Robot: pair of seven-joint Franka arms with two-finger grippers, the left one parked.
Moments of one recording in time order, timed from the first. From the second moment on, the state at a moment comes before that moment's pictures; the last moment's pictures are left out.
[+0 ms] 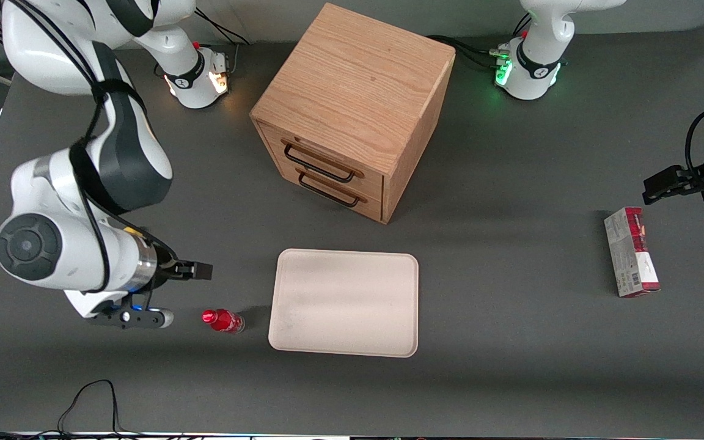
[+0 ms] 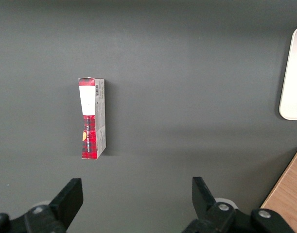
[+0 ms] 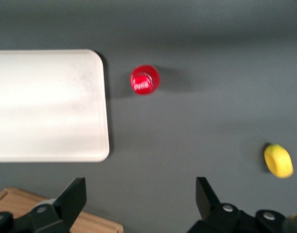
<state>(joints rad) 0.17 0.74 0.17 -0.90 -0.08 1.51 0.38</state>
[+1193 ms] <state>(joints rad) 0.18 0.93 0.16 -0.90 -0.17 1.76 0.38</state>
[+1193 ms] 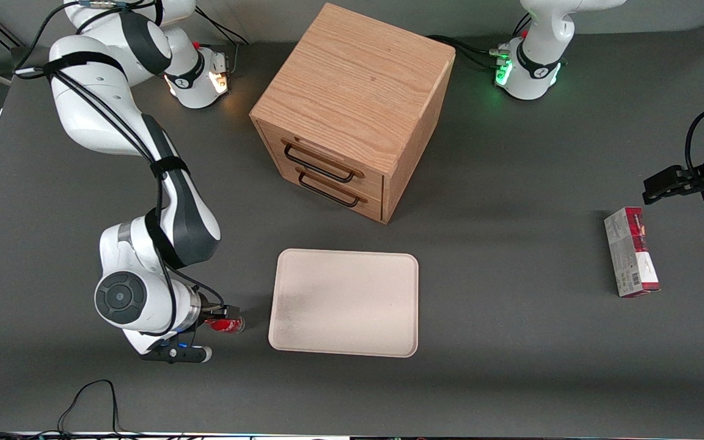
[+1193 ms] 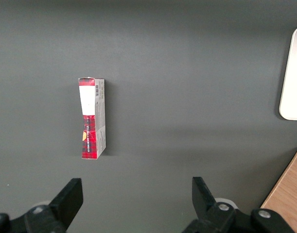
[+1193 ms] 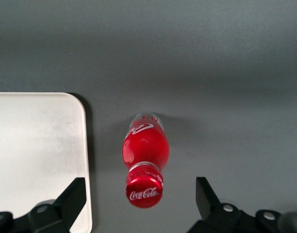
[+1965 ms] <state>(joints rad) 0.17 0.93 0.16 -0.90 -0.17 1.77 0.38</state>
